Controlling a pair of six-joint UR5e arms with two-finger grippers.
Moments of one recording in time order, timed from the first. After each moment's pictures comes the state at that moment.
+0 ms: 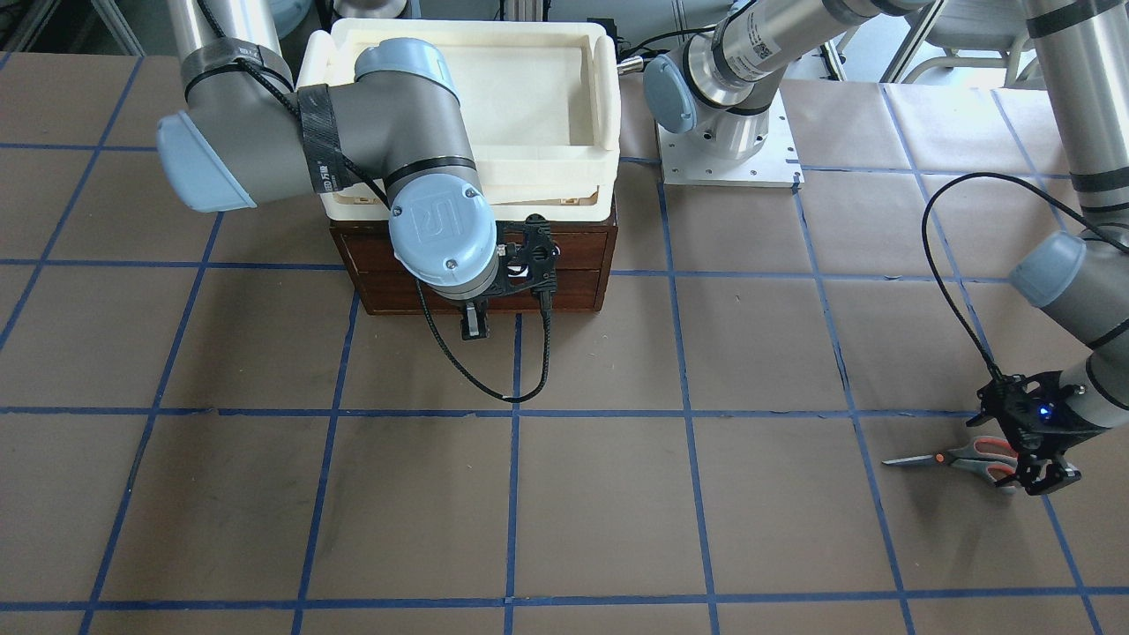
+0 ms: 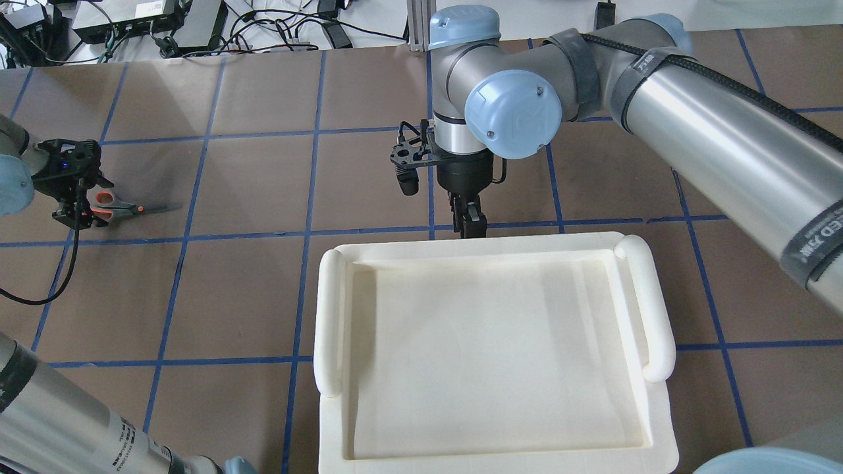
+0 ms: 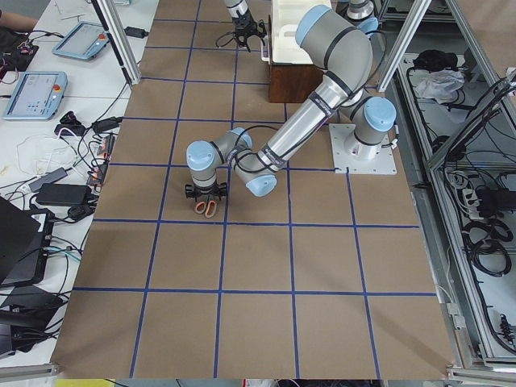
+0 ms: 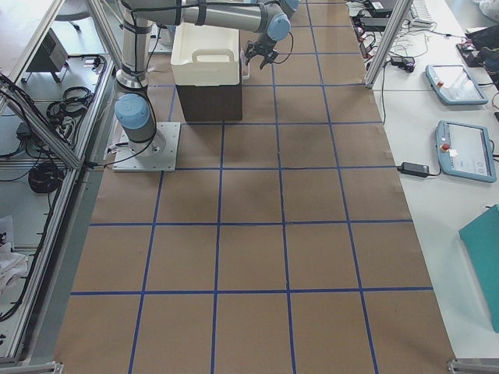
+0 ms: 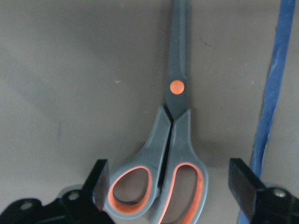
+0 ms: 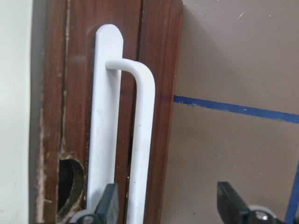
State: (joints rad) left arm -0.95 -2.16 -1.61 -0.92 1.50 2.09; right arm 1.88 -1.18 1.50 -1.48 -1.45 -1.42
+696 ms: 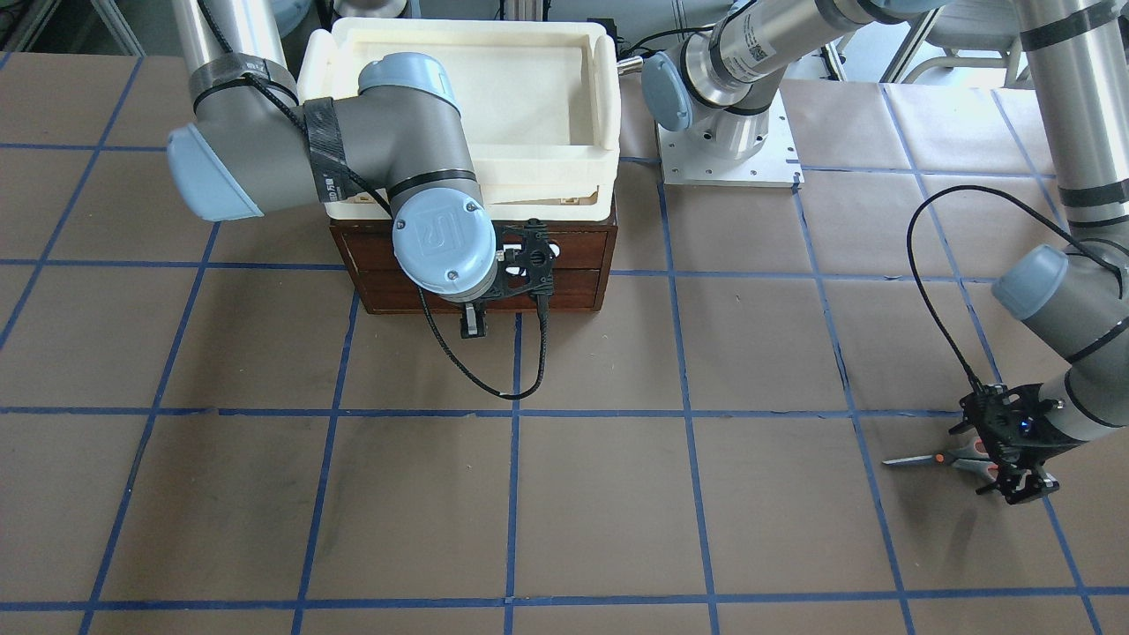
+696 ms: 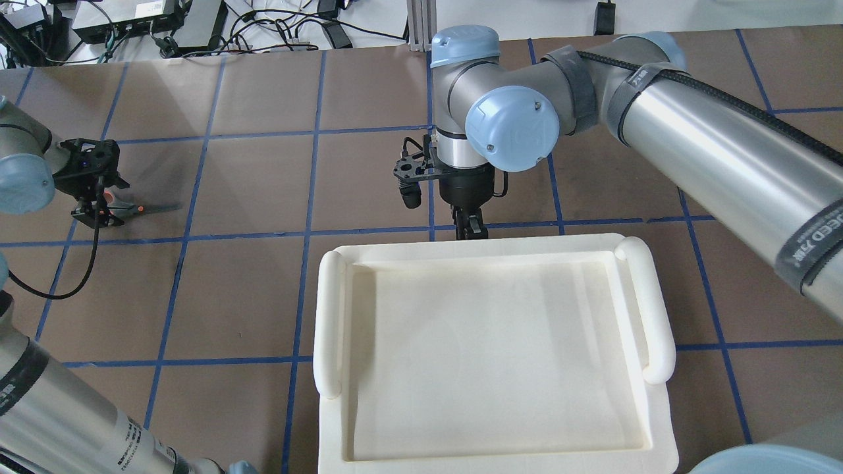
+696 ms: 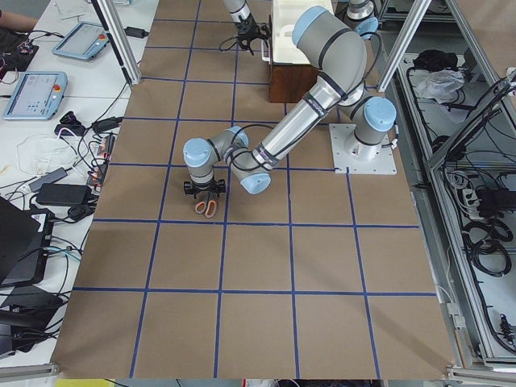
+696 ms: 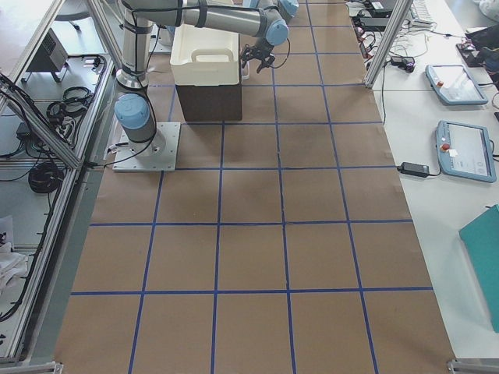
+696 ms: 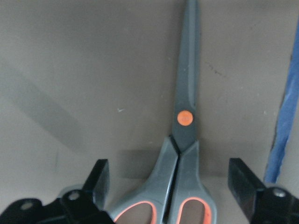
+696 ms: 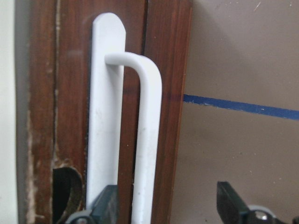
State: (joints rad) left arm -0.98 -2.18 -1.61 -0.92 1.51 2.05; right arm 1.88 -1.17 1.53 -1.49 -1.45 -1.41
